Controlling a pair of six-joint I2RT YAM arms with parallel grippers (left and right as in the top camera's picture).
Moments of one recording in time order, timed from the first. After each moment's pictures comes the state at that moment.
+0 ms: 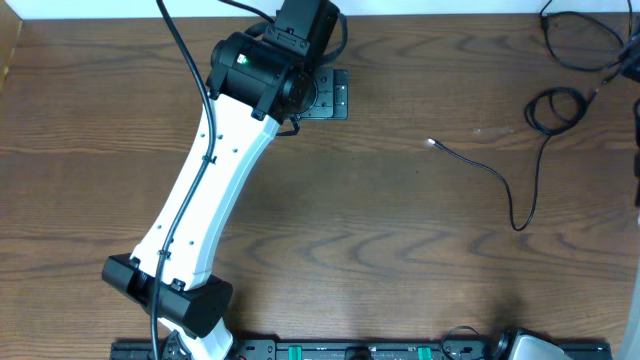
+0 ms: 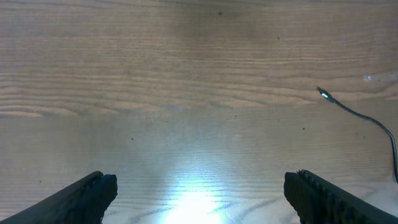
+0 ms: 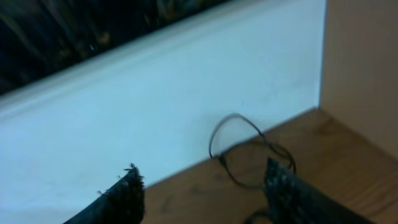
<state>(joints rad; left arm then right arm) -0.48 1.83 2.14 -1.41 -0.11 -0.41 -0.35 1.29 1.37 -0.24 -0.10 0.26</state>
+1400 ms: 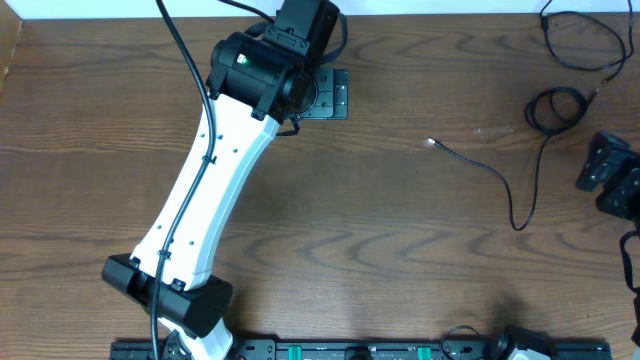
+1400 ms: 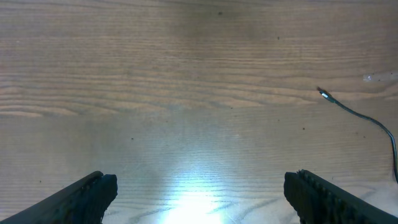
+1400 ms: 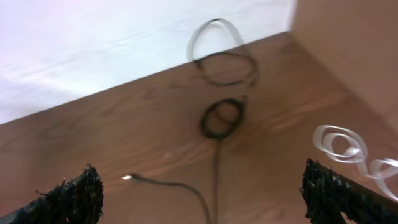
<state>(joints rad) -0.48 1.83 2.14 -1.41 -0.11 -0.41 -0.35 0.88 1.37 -0.97 -0.12 0.10</state>
